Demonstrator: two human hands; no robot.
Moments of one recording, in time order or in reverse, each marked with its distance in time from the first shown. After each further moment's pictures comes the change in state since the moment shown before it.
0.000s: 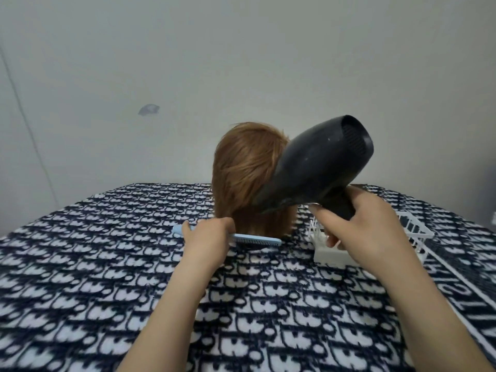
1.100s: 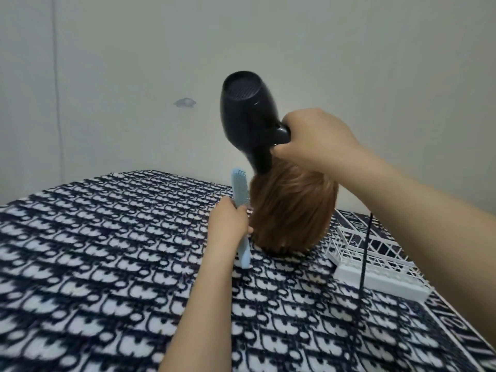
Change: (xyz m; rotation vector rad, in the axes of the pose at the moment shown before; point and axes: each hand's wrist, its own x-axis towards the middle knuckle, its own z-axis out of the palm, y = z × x) left_hand 0.010 -0.057 -0.036 -0.947 0.098 -0.306; right_hand 0.092 -0.194 0.081 -0.727 -0.125 -0.469
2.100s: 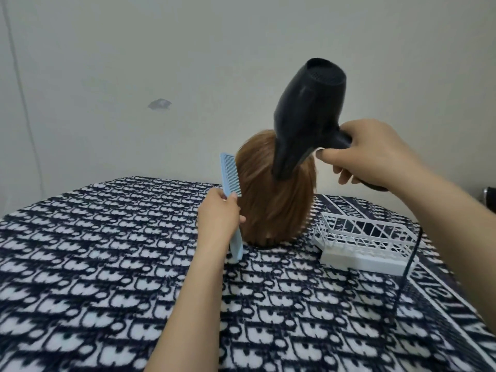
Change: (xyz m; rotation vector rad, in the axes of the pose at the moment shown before) left_hand -0.013 0.021 0.021 -0.074 0.063 0.050; right_hand -0.076 0.096 -0.016 0.391 -0.017 0.327
